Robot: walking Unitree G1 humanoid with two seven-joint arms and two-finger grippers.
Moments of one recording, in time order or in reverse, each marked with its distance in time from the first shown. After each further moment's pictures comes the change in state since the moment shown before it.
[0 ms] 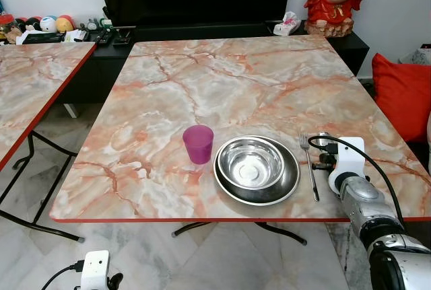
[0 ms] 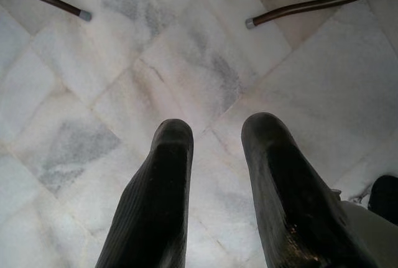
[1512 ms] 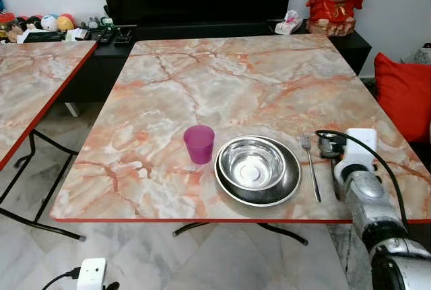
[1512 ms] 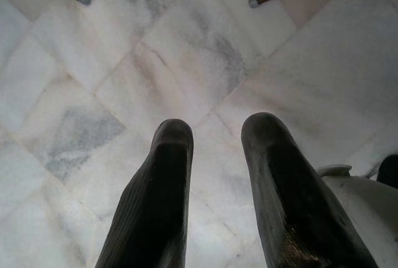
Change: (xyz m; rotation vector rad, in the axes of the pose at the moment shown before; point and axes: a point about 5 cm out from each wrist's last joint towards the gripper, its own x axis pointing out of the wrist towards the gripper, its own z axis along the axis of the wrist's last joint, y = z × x) left arm -0.004 0.002 -0.012 0.035 0.036 -0.006; right arm -0.013 -0.019 0.030 -0.003 -0.356 -0.174
